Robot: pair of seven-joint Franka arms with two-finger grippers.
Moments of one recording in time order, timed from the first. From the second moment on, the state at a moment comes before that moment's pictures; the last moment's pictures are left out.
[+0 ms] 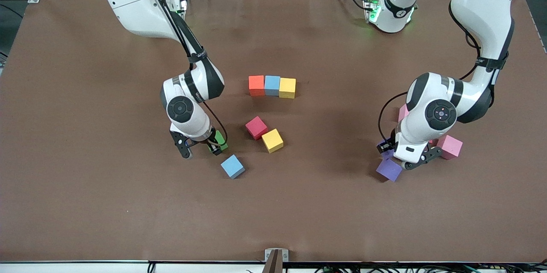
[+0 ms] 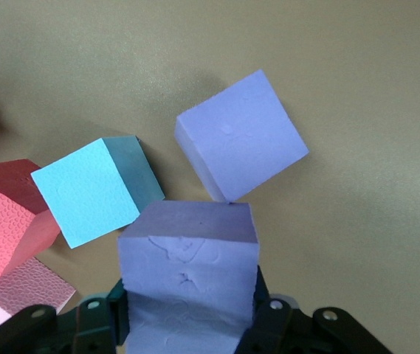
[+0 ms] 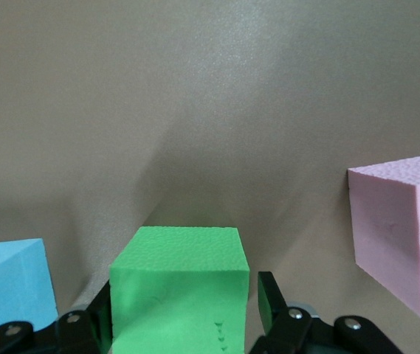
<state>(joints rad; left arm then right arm) 0.07 0.49 -0.32 -1.83 0.23 2.24 -0.79 0.54 0.62 -0.09 -1.79 0.11 2.41 1.37</state>
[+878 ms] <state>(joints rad) 0.07 0.50 -0.32 -1.82 0.23 2.24 -0.79 0.61 0.62 -0.05 -1.78 0.11 2.36 0.80</state>
